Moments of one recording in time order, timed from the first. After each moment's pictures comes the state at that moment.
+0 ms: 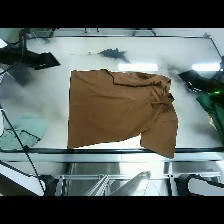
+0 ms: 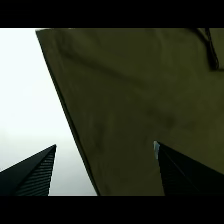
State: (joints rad) left arm 0.22 -1.85 1.95 0.99 -1.39 -1.18; right arm -0.42 -1.40 1.00 -0.39 0.79 0.84
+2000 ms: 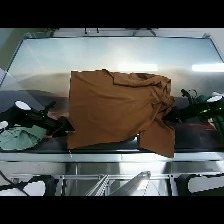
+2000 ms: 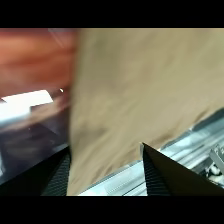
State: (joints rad) left arm 0.19 -1.49 0.78 0.94 -1.30 -1.22; right arm -0.38 -1.67 0.94 -0.80 1.27 0.86
